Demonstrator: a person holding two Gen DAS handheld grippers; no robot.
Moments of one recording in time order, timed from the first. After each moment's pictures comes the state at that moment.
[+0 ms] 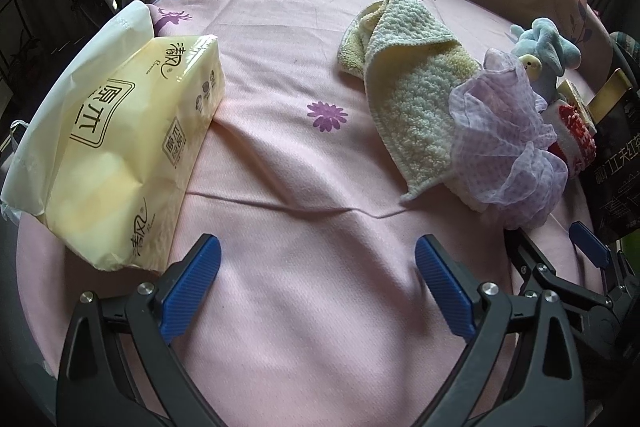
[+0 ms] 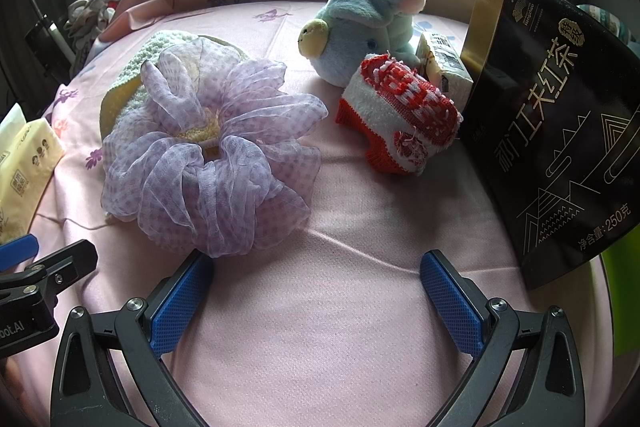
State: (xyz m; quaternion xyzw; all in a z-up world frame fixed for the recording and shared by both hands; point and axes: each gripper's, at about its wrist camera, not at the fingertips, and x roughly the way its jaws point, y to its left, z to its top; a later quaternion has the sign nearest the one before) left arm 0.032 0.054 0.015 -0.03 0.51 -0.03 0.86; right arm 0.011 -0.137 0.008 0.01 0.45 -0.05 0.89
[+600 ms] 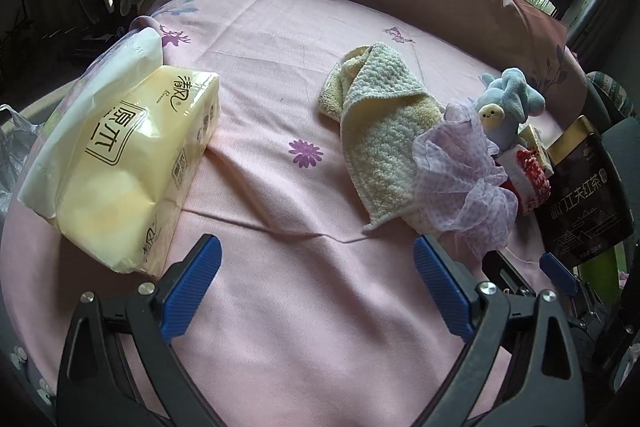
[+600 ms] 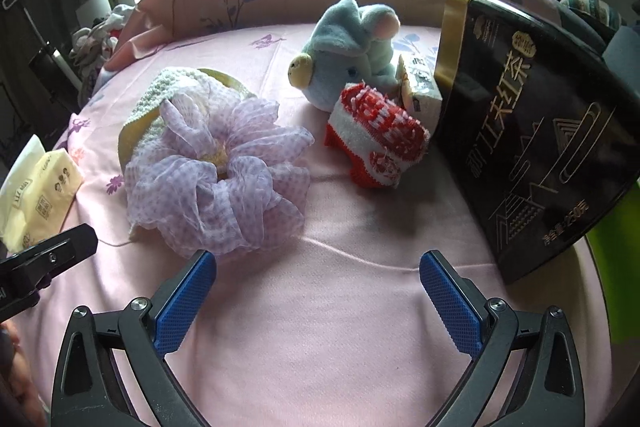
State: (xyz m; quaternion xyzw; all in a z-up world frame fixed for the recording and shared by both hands) left arm 0.022 0.062 0.045 -0.11 0.47 -0.07 0.87; right arm -0.006 -0.146 0.036 0.04 0.41 -0.04 0.91
